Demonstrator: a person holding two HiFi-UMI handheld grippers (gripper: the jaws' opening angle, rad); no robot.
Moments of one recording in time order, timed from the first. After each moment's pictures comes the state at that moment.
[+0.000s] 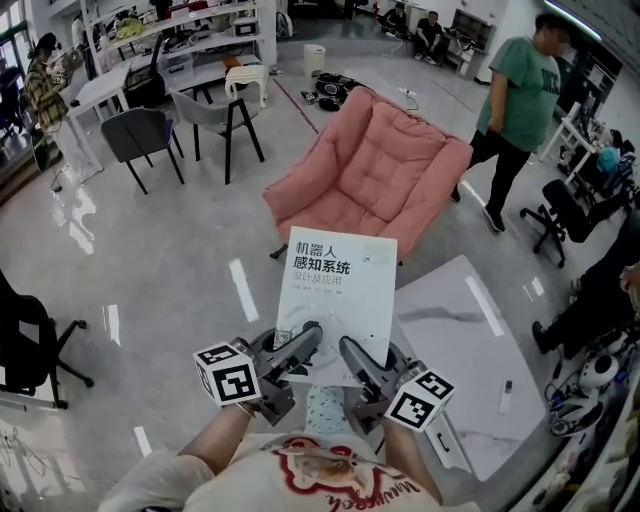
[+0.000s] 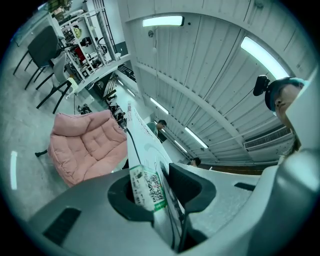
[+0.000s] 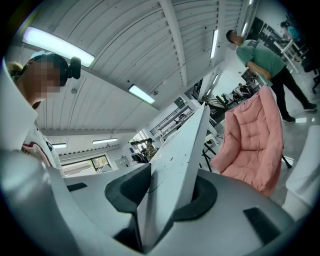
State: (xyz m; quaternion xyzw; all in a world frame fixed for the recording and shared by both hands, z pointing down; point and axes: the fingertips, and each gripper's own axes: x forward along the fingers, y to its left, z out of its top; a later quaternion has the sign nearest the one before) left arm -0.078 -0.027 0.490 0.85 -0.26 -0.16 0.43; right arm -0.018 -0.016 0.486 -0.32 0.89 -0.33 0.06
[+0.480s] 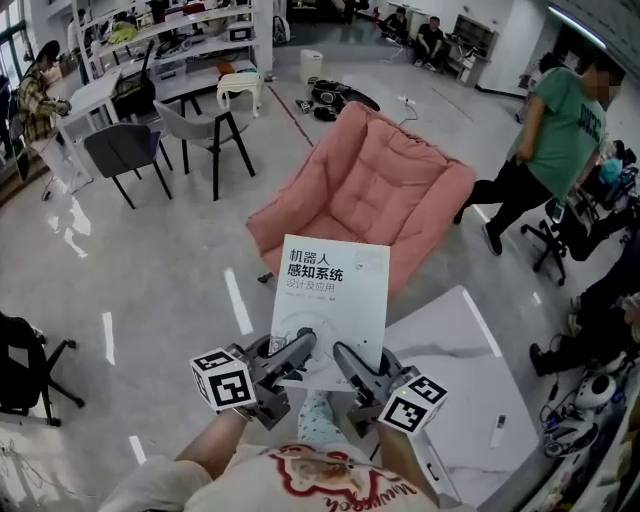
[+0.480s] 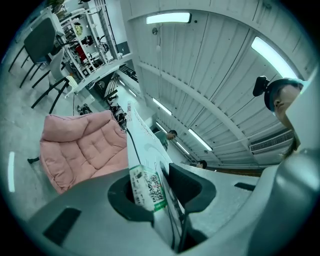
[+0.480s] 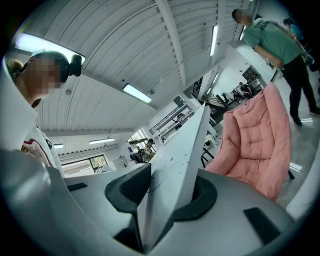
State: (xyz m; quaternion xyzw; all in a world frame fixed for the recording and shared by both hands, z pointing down) left arm -0.057 -0.169 0.516 0.85 -0.27 -0.16 0.43; right arm 0.004 -0.160 0.511 -0.32 0.89 -0.33 0.05
